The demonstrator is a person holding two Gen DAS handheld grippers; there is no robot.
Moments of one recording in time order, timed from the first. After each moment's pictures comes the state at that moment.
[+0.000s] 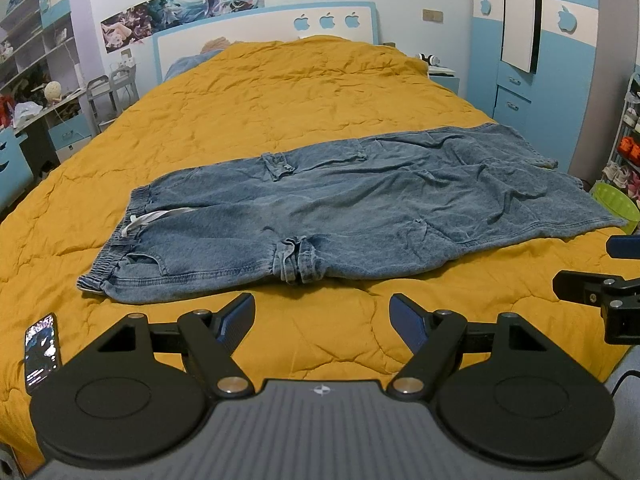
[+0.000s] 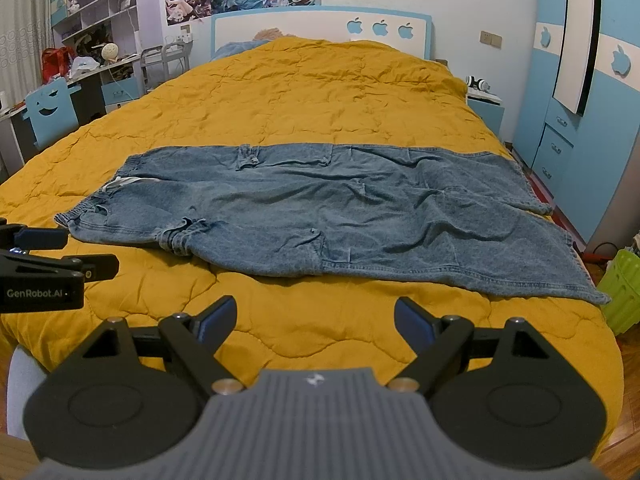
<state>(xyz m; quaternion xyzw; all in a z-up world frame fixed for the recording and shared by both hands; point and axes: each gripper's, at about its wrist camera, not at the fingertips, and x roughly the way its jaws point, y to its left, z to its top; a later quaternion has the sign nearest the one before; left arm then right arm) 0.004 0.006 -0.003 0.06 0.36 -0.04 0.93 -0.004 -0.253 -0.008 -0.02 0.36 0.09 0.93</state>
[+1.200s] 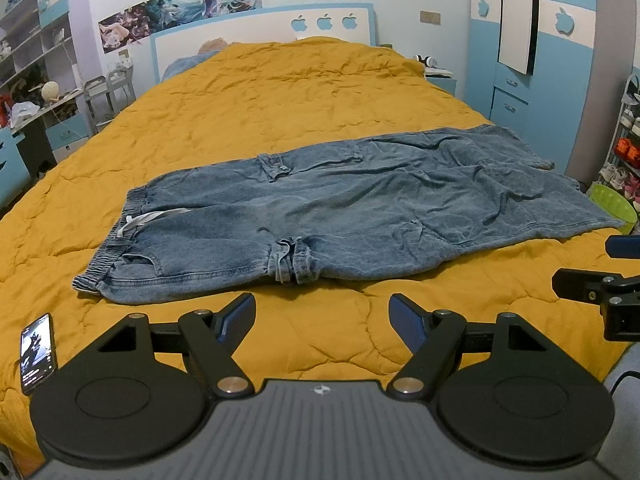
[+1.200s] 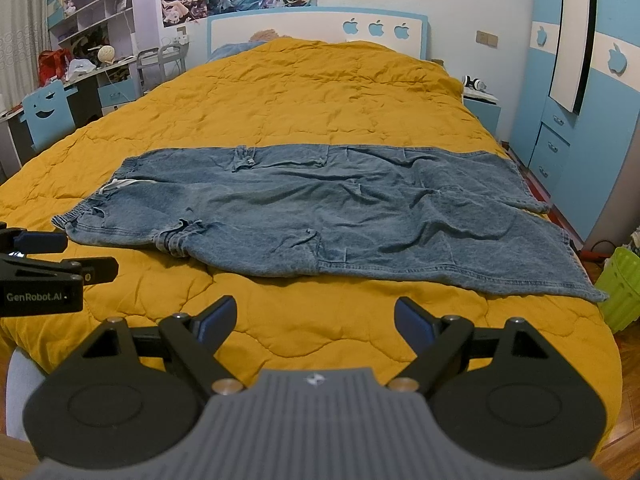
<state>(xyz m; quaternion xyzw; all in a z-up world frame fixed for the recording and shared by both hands) 0.002 0.004 -0.005 0.06 0.36 -0.04 0.93 -0.005 -0.253 -0.009 -0.02 0.36 0.09 0.93</state>
